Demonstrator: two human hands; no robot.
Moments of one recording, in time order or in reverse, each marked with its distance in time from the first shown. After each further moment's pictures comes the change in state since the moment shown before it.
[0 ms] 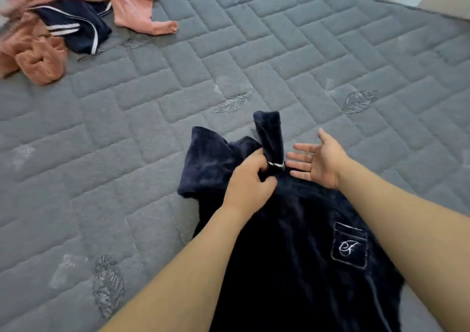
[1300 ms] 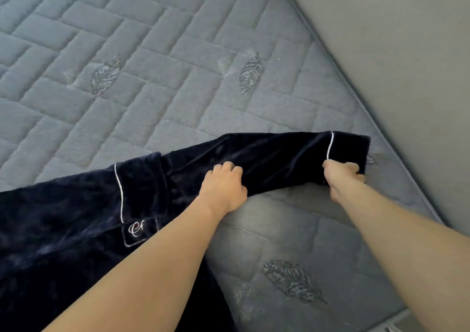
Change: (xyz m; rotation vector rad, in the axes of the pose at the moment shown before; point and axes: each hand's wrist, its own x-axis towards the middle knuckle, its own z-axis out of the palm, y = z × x) left_hand -0.070 0.133 0.472 1.095 -0.845 0.245; right_hand -0.099 0.217 -0.562 0.206 1.078 0.337
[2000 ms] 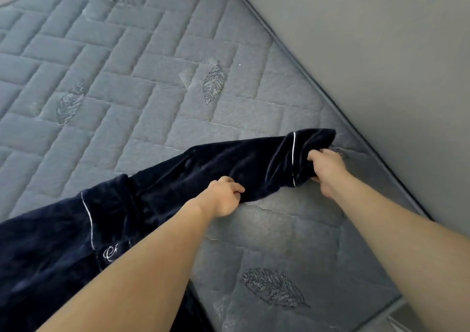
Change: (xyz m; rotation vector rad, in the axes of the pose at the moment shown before) left_hand 0.041 0.044 0.020 -0.248 -0.325 -0.024; right_hand 0.036 -0.001 -0.040 0.354 -0.343 -0.185
